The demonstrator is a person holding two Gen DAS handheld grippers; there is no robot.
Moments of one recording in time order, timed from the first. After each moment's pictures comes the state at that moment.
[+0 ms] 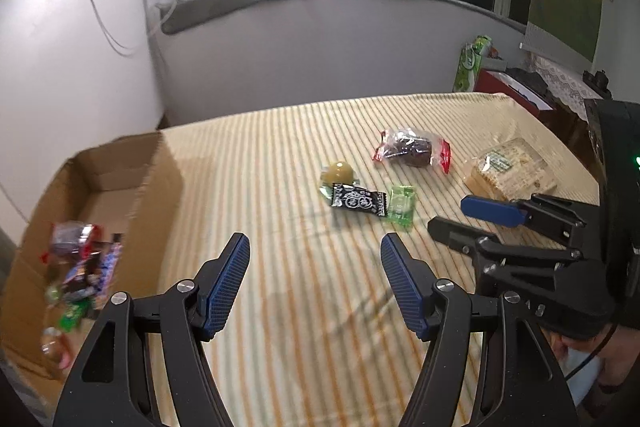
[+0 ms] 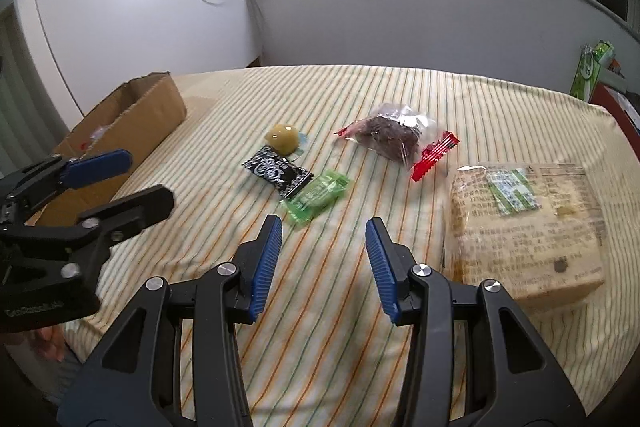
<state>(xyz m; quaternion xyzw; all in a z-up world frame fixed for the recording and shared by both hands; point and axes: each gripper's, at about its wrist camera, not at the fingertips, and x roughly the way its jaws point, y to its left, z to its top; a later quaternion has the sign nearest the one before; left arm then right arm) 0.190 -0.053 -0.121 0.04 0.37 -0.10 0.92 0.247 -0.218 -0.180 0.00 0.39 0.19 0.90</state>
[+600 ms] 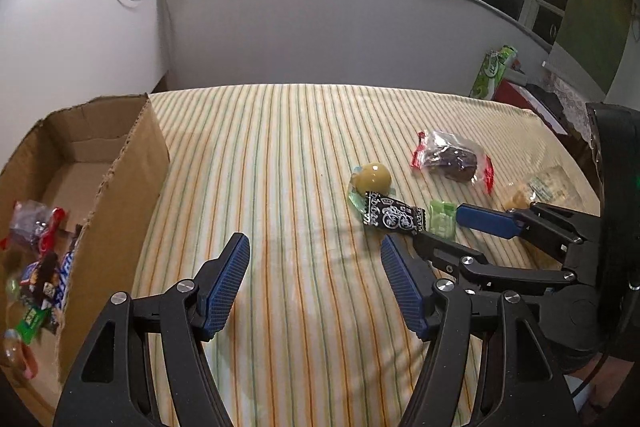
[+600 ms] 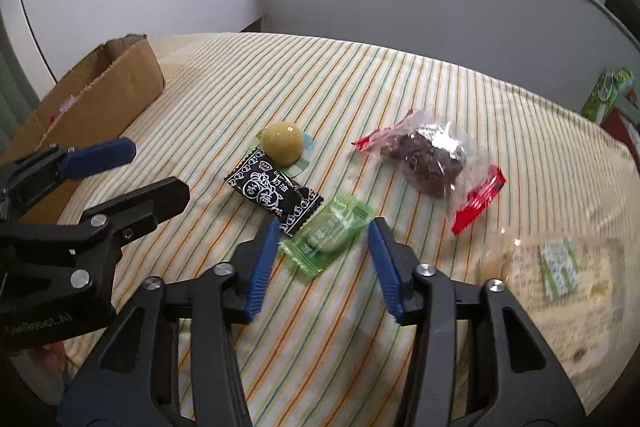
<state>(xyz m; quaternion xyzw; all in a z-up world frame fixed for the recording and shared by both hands) 0.231 -0.027 -0.143 -0.02 0.40 -0.09 0.91 0.291 -0.180 -0.190 -0.08 0.44 0.18 0.88</state>
